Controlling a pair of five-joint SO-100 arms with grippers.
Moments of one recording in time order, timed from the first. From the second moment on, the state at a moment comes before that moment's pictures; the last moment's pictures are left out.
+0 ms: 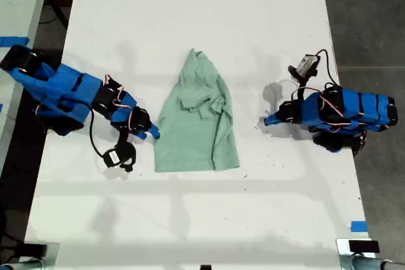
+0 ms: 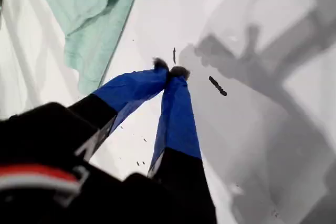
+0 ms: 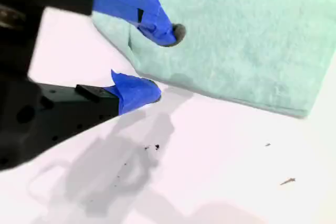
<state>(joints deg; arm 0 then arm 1) 9.2 112.7 125.2 59.1 -18.0 7.6 199.1 174.0 75.2 -9.1</state>
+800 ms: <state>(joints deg) 10.7 91.1 111.9 56.2 -29.1 7.6 199.1 174.0 75.2 -9.1</state>
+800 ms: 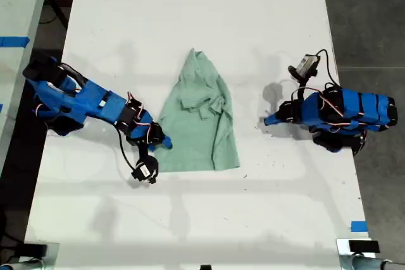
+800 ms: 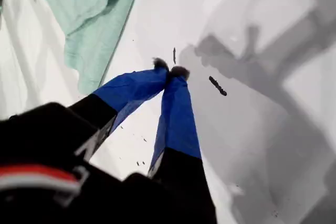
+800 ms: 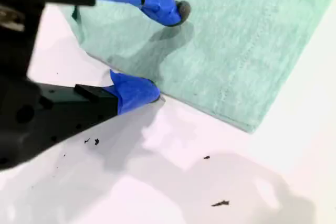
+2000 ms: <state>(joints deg) 10.2 87.3 103.7 64.1 -30.0 7.6 199.1 174.0 75.2 -9.1</state>
